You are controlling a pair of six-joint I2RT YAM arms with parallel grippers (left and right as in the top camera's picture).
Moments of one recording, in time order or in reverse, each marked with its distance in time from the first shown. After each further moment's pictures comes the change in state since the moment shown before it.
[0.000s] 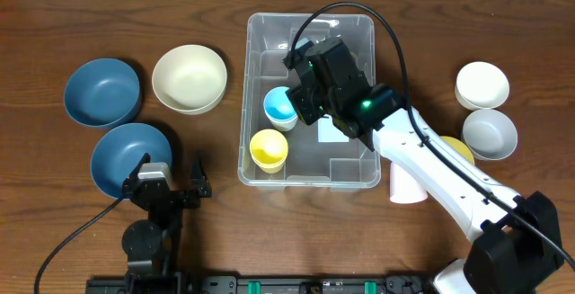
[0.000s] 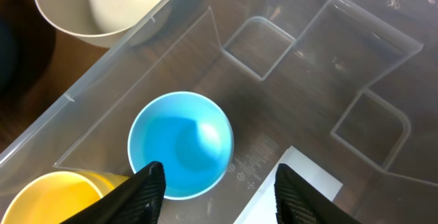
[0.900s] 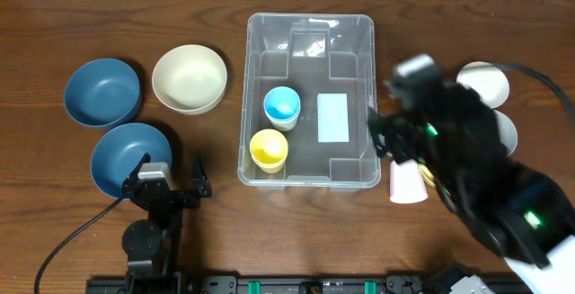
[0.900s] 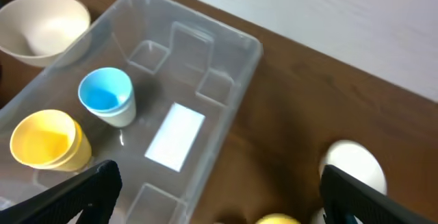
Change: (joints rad) left arm 0.000 0.000 0.000 0.000 0.000 0.000; right arm -0.030 -0.654 -0.003 -0.457 0.343 0.032
